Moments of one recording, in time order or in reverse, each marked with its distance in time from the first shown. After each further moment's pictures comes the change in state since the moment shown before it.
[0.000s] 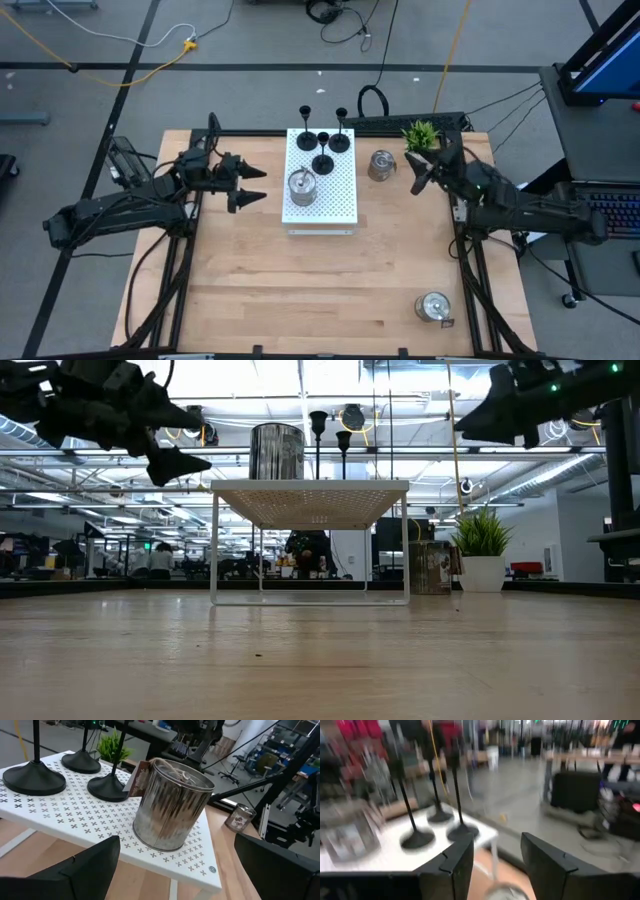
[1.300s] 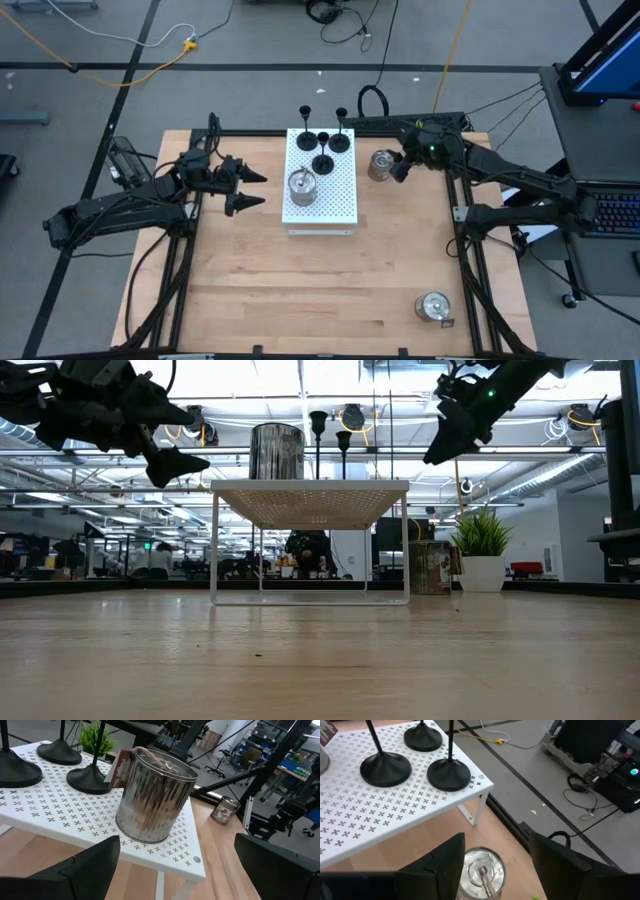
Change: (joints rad) left arm 0.000 0.000 -0.007 -0.009 0.080 -0.001; right arm -0.198 0.482 0.450 -0.466 -0.214 -0.157
